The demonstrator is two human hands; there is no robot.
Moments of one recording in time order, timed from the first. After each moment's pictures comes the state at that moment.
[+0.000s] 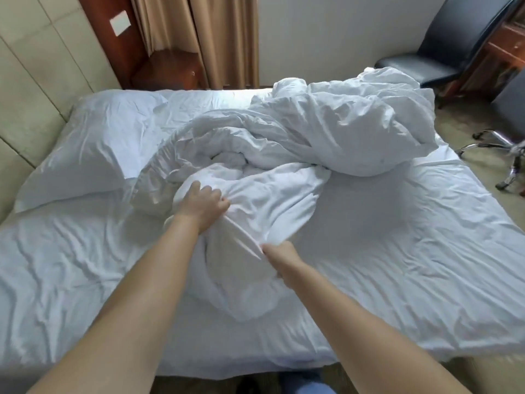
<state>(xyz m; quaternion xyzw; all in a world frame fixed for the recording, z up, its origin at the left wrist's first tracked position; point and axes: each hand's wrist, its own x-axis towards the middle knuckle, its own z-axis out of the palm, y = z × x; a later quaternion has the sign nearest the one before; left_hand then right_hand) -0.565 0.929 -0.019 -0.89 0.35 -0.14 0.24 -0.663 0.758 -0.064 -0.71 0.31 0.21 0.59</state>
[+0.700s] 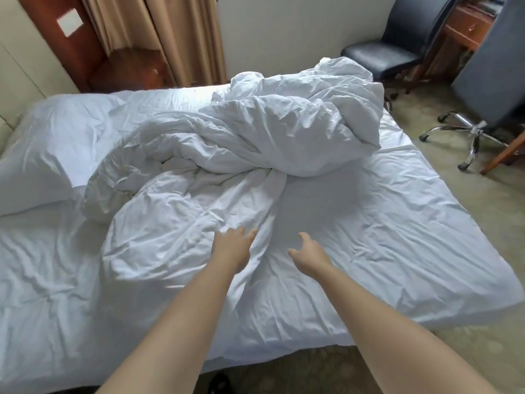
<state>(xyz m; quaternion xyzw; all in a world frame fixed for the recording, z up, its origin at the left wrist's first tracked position) -0.648 0.745 -0.091 -0.95 0.21 0.19 0.10 -0.702 0.569 -0.092 -0.88 0.24 0.22 0.33</state>
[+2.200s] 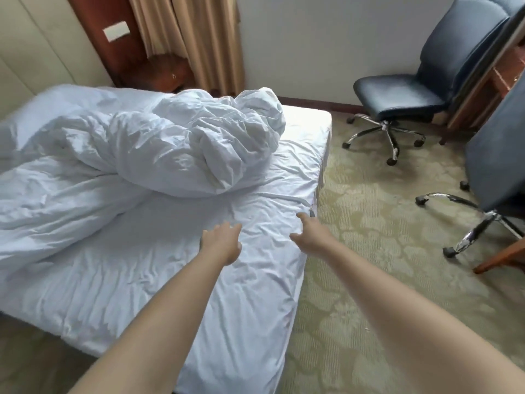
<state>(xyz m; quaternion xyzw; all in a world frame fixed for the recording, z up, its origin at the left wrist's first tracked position) -0.611 -0.060 -0.026 -0.98 -0.08 0.19 0.02 -0.556 -0.262 -0.041 -0.95 -0.06 0.21 0.23</state>
